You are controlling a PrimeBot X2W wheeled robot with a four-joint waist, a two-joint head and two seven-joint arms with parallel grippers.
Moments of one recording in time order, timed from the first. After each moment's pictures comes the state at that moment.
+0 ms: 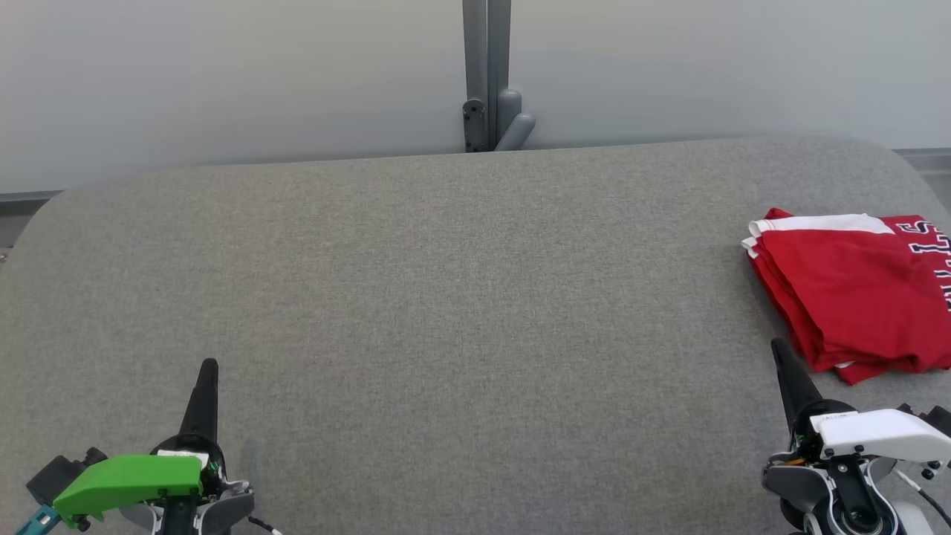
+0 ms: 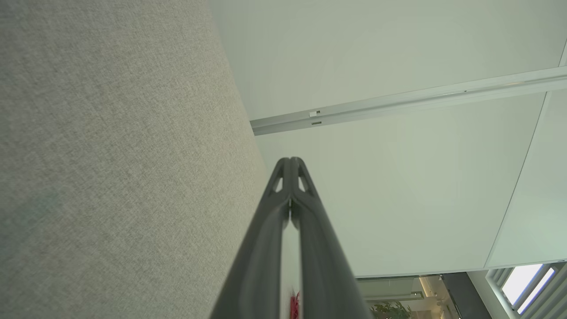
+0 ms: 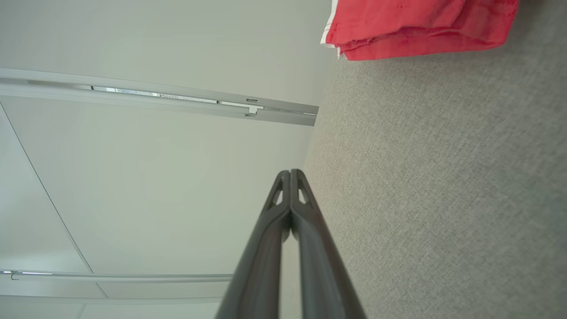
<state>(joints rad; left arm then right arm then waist) -0.07 0.07 0.05 0.26 -1.47 -0.13 0.05 -0.08 -0.05 -0.12 0.25 1.41 0.13 0.07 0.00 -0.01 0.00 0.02</state>
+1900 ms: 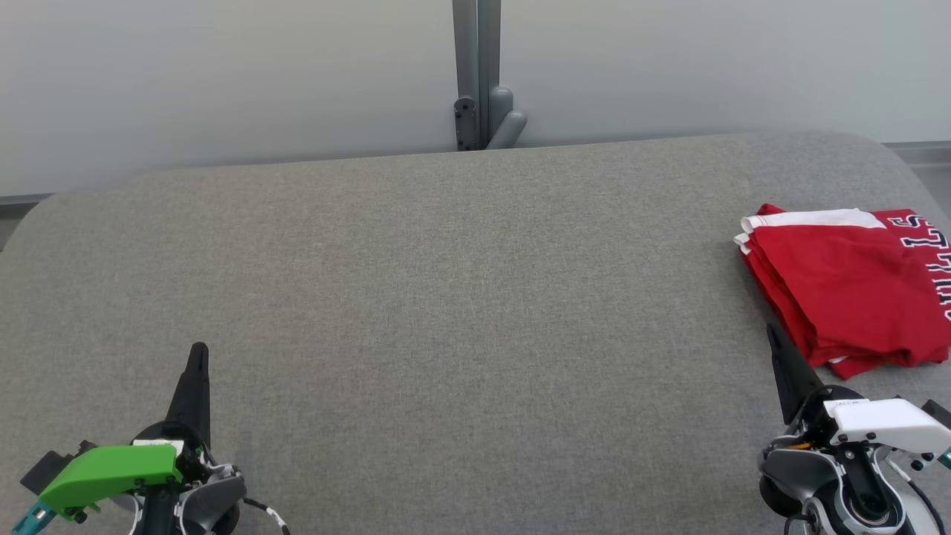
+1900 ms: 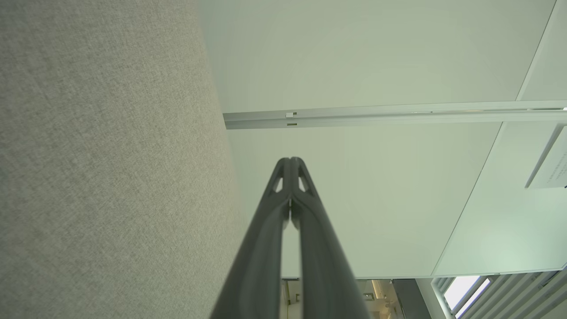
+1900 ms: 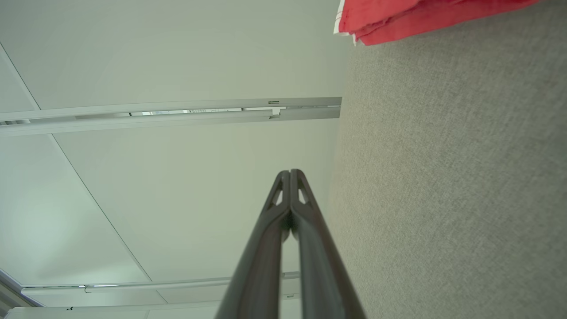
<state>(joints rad) -0.10 0.06 0.10 0.24 -1.63 -0.13 0.10 -0.10 -0.05 -0.12 0.24 1.61 0.13 0.11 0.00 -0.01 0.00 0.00</state>
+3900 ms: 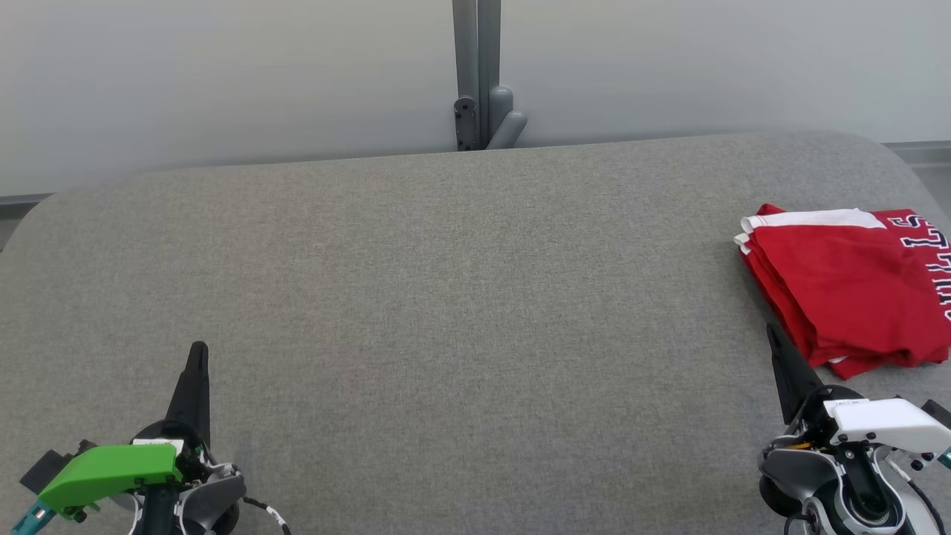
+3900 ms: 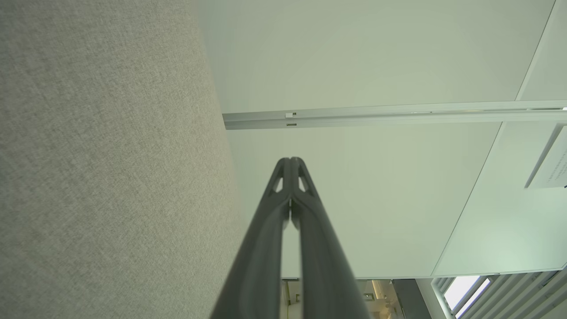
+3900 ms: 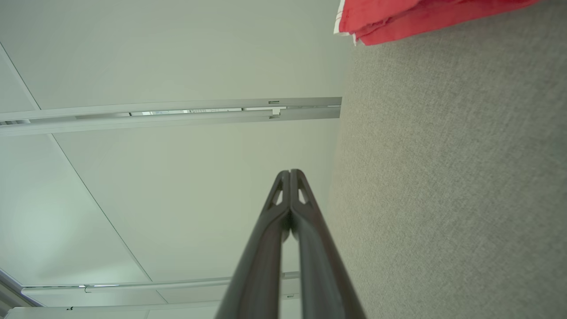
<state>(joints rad) -0.10 0.05 0.10 0.24 -1.62 -0.13 0.11 -0.10 -0.05 -0.12 0.24 1.61 0.13 0.11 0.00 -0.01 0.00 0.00</state>
